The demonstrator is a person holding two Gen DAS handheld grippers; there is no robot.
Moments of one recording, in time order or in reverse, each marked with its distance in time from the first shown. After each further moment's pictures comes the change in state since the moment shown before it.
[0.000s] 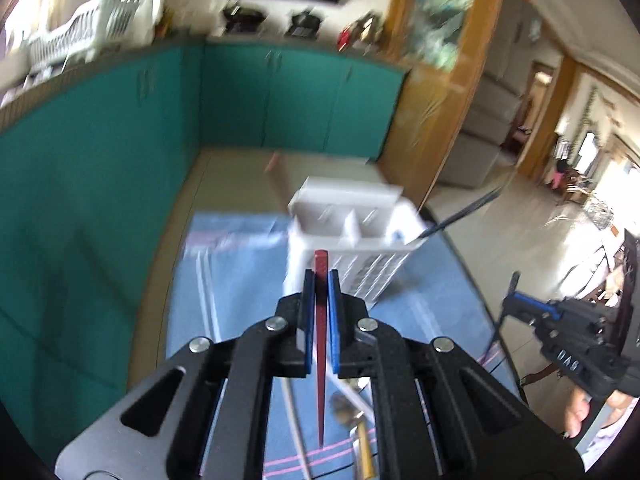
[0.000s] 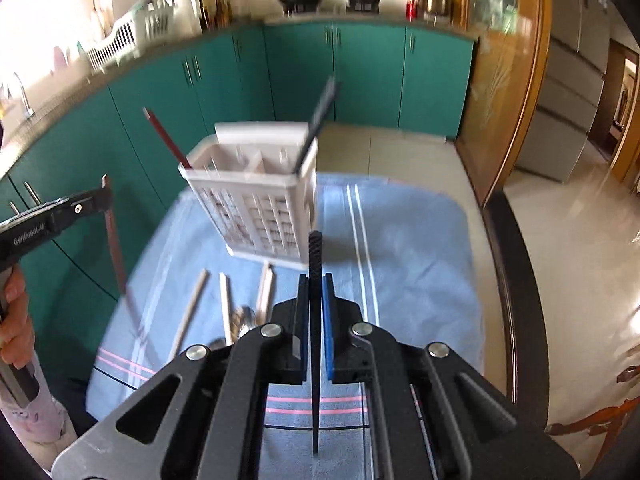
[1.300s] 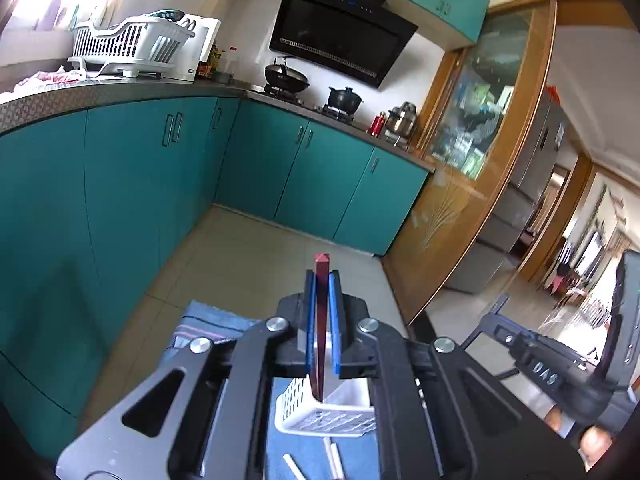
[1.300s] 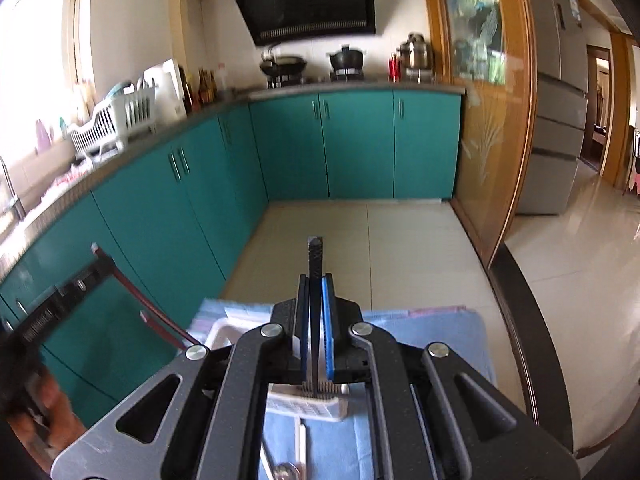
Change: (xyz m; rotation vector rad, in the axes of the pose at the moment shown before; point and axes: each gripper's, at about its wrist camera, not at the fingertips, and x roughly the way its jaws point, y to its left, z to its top) left arm 0.036 0.044 0.068 -0.223 -0.264 0.023; right arm 0.051 0.019 0.122 0.075 -0.165 -0.037
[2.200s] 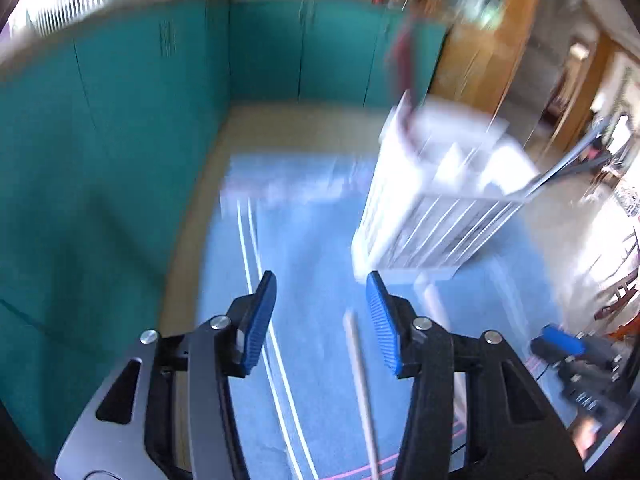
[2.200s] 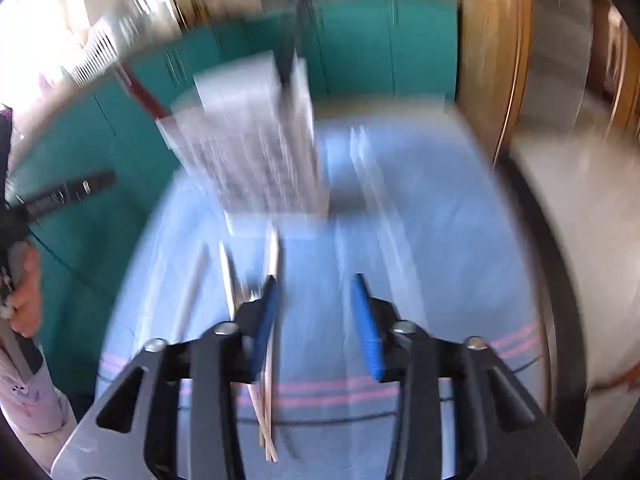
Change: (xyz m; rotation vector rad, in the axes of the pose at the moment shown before) left arm 0.037 0.057 -0.117 0.200 0.504 0.150; right arm 0.027 -0.045 -0.202 0.095 0.410 0.093
